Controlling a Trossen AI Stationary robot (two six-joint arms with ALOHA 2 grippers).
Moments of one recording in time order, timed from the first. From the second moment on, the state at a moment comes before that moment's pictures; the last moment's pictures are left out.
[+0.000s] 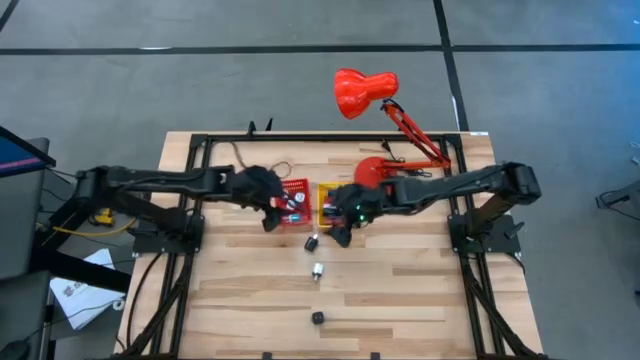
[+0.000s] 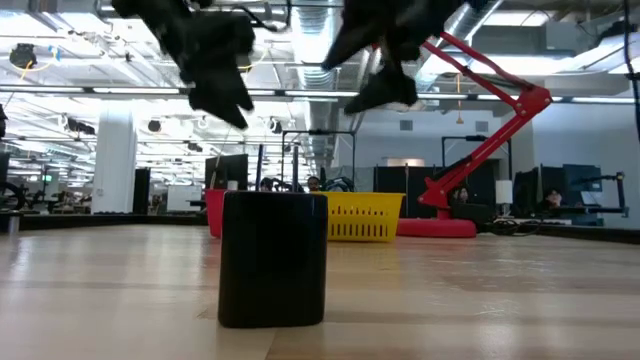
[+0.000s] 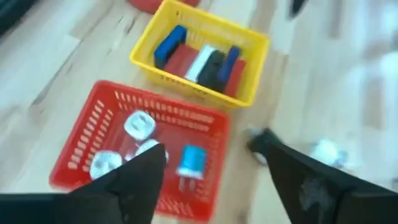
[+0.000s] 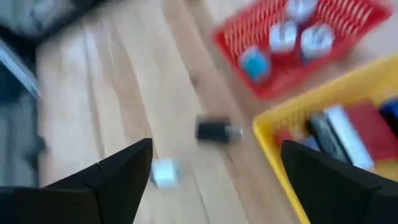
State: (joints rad) left arm 0.11 1.23 0.89 -0.46 -0.08 -0.27; right arm 0.06 1.60 1.20 -0.39 0.00 0.54
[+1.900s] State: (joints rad) left arm -0.20 0.86 0.76 -0.42 -0.08 -0.54; right arm 0.16 2.00 1.25 -0.16 -0.22 -0.45
